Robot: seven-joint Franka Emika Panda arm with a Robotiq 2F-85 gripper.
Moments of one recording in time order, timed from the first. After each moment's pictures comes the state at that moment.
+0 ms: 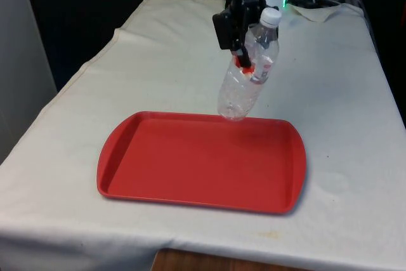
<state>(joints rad) 0.13 0.32 -0.15 -2.02 0.45 2.67 -1.26</state>
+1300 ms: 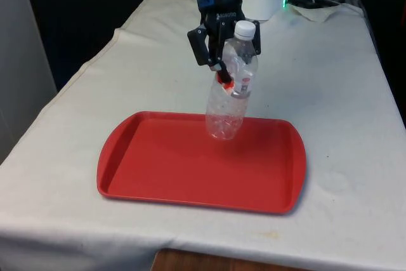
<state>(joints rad) 0.13 0.42 -0.20 -1.91 0.79 2.68 -1.50</state>
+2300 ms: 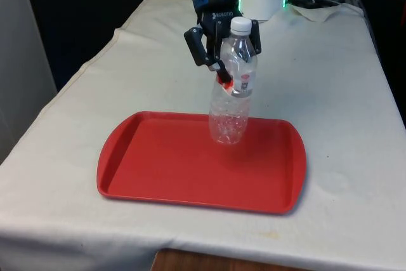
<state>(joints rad) 0.13 0.44 -0.20 -1.89 1.03 2.67 -1.67</state>
